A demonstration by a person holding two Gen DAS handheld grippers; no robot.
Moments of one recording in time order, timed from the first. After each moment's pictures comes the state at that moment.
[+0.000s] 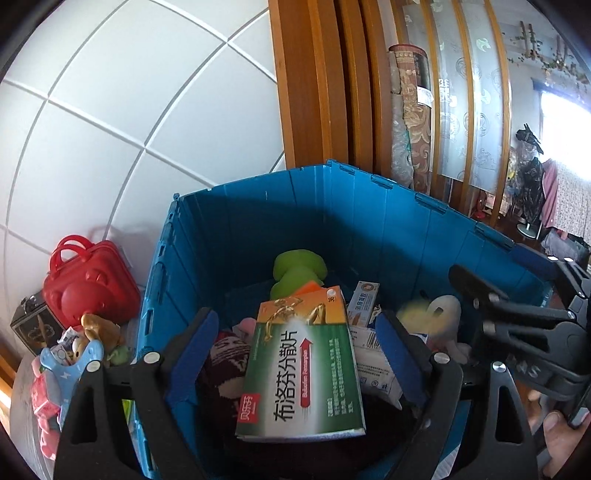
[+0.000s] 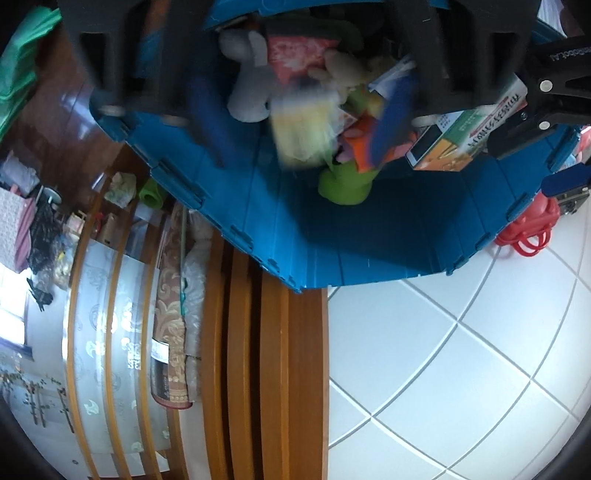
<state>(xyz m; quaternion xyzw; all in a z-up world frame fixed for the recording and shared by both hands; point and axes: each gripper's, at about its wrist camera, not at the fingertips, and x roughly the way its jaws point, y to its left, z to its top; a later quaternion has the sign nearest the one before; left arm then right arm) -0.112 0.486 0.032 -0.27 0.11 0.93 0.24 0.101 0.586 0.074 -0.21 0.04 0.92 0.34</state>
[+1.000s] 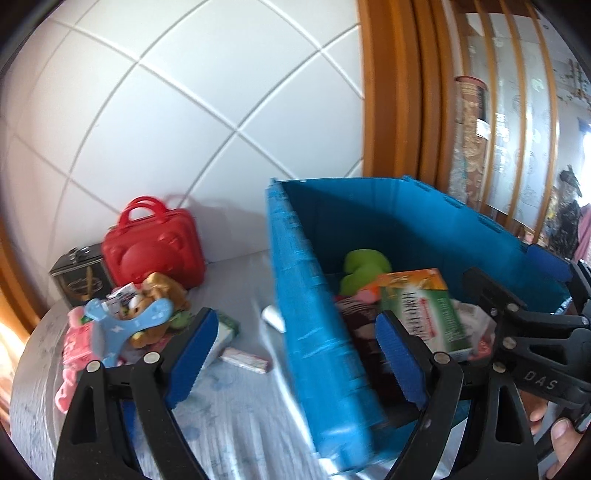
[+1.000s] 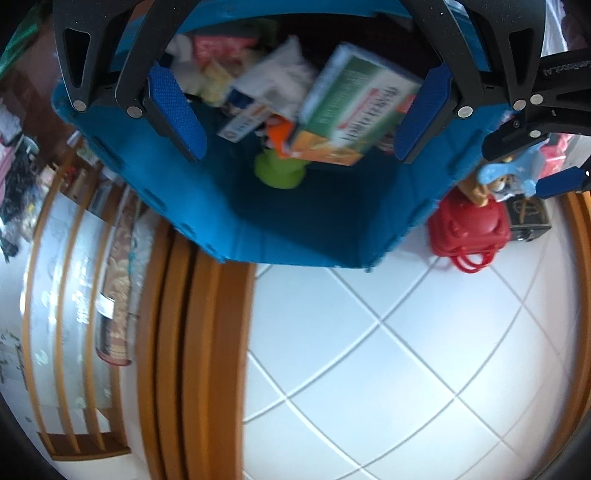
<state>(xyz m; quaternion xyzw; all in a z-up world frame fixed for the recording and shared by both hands) -0.090 0.348 0.038 -0.26 0.04 0.95 0.14 0.060 0.462 0.083 -0.20 -0.04 0.96 0.18</state>
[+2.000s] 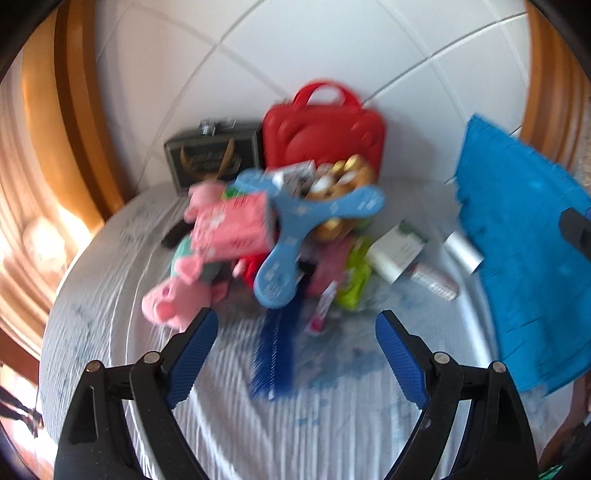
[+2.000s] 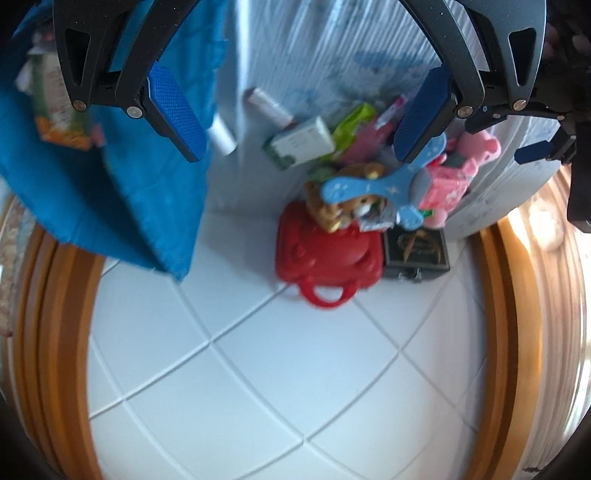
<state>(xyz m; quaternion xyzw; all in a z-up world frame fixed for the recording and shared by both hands) -0.124 0.069 -0.080 -0.40 -0.02 0.91 -0.05 -0.058 0.248 0.020 -0.27 -0.07 0.96 0.00</state>
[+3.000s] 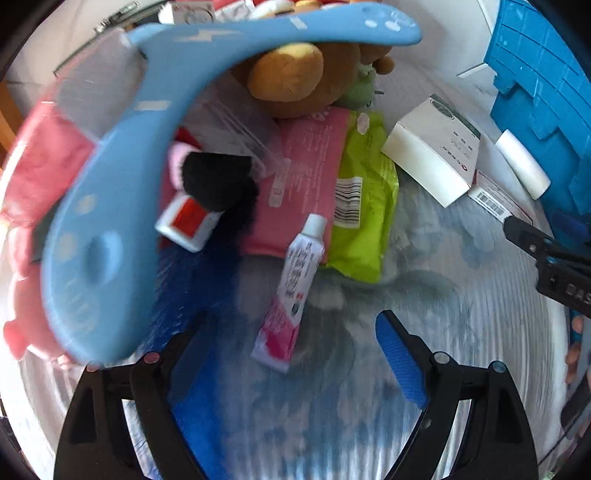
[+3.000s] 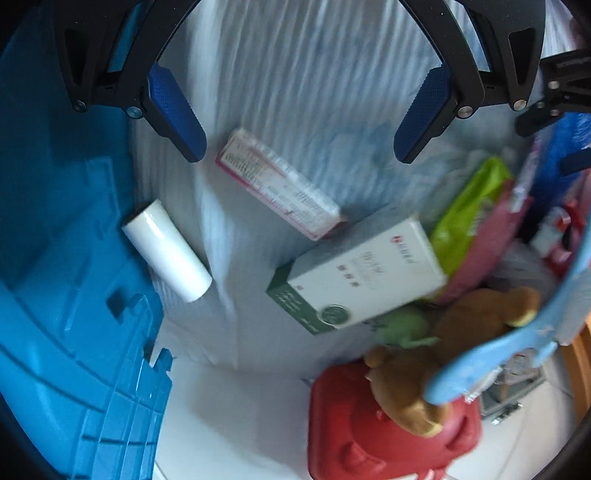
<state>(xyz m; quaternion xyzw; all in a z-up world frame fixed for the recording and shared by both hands) -0.276 0.101 -0.263 -0.55 0.00 0.83 0.02 -0.234 0.324 -0.207 -0.47 -0.05 0.88 0.07</state>
